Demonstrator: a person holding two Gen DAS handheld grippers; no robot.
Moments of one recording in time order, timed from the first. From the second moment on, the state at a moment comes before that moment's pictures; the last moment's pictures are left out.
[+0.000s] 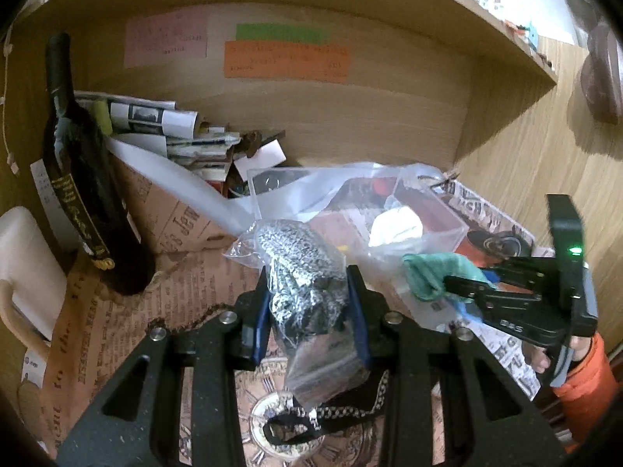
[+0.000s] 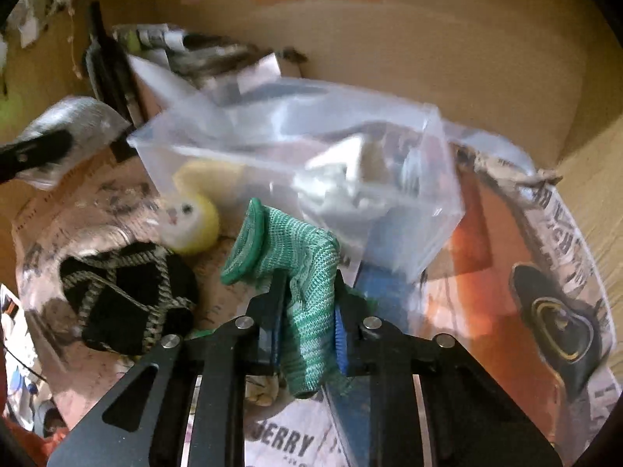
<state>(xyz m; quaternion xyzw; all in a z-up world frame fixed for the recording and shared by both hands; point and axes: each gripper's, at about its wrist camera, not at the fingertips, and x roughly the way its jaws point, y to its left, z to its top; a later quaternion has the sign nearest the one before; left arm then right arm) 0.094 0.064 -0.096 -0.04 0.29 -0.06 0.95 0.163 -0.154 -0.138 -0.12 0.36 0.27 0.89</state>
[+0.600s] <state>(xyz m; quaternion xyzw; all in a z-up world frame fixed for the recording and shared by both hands) 0.161 0.051 -0.066 -0.04 0.27 -0.05 0.96 0.177 -0.155 -0.045 -0.06 0.23 0.28 0.93</state>
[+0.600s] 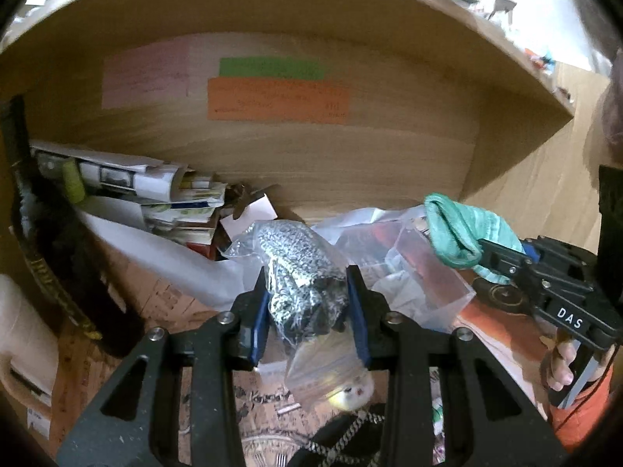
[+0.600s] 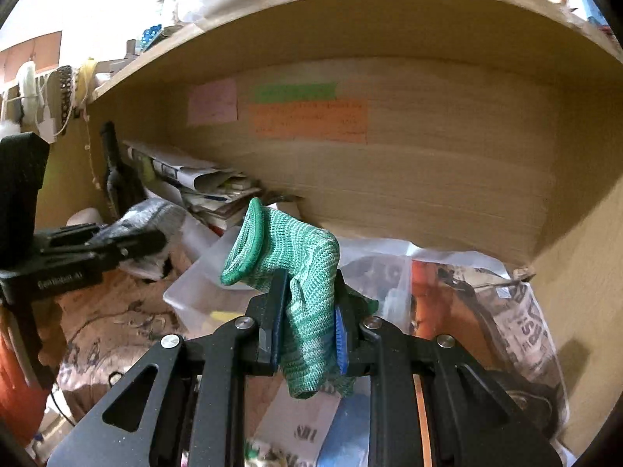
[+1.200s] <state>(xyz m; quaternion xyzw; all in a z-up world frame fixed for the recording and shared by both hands) 0.255 0.037 -0.140 -0.03 0.41 -0.06 0.91 0.238 -0.107 -0.109 -0.11 0.34 0.27 0.90</state>
